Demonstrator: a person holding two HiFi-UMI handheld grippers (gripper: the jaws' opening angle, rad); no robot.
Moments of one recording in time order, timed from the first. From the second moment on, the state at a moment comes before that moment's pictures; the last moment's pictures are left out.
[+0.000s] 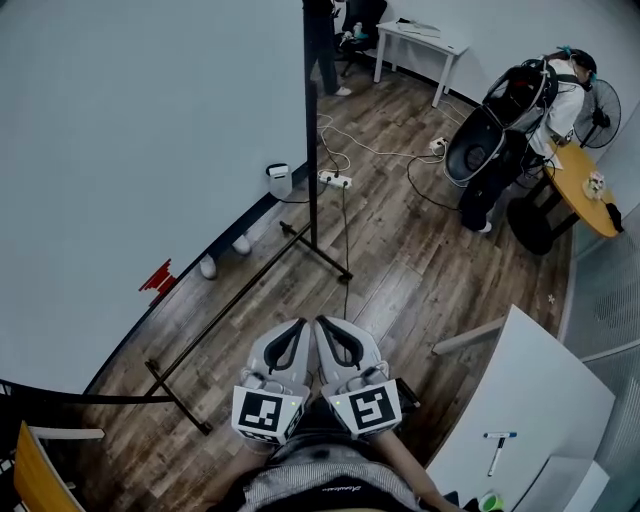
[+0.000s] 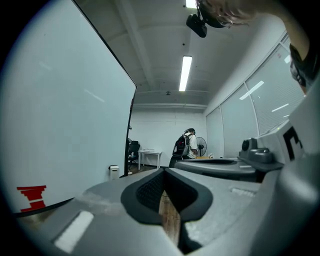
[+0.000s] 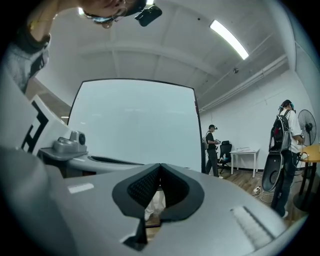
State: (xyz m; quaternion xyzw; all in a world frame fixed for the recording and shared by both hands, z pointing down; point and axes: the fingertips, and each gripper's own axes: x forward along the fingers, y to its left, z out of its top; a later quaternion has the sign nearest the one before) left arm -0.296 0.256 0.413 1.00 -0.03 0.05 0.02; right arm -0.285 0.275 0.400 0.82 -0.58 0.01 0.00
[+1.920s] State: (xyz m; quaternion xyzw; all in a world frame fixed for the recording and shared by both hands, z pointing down) left arm -0.060 0.032 0.423 1.00 -0.04 0.05 0.03; right arm -0.046 0.059 0.413 0.81 -0.59 0.04 0.00
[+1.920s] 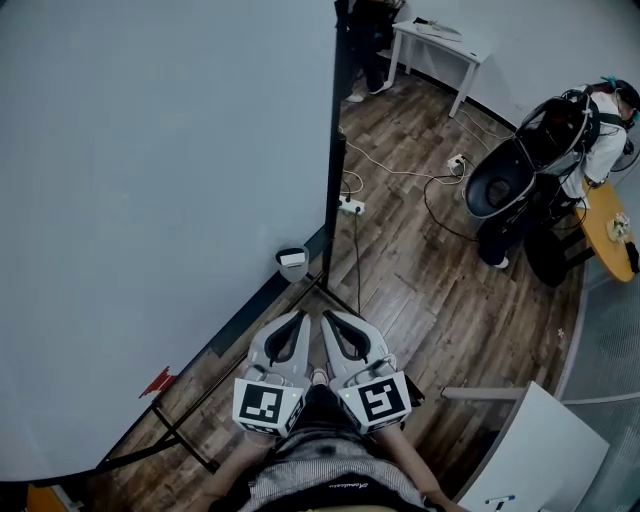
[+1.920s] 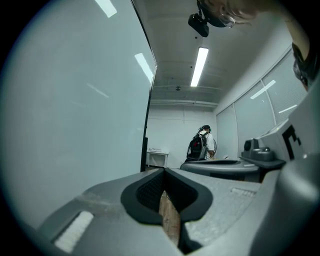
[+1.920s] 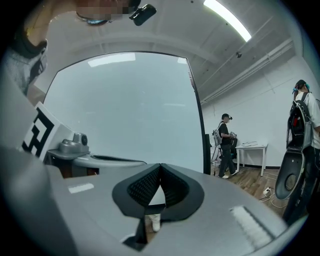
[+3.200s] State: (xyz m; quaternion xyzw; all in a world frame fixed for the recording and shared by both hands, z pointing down) left arm 0.010 -0.089 0.385 0.95 -0.32 0.04 0.05; right arm 0.036 -0.080 0.381 0.60 -0.80 0.04 0.03
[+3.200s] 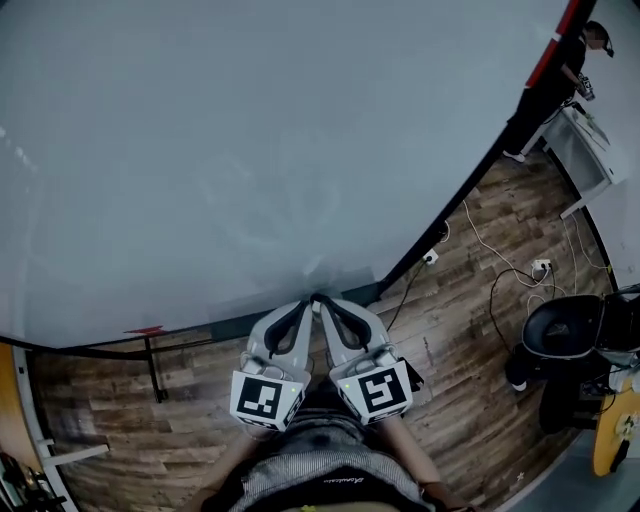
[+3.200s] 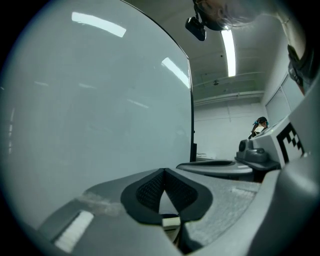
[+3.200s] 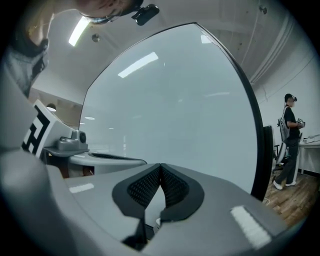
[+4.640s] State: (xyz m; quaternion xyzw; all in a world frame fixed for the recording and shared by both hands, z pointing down) left arm 0.002 -0.113 0.412 0.89 -0.44 0.06 0.08; right arm 0.042 -0.116 0.441 0.49 -0.86 0.08 0.10
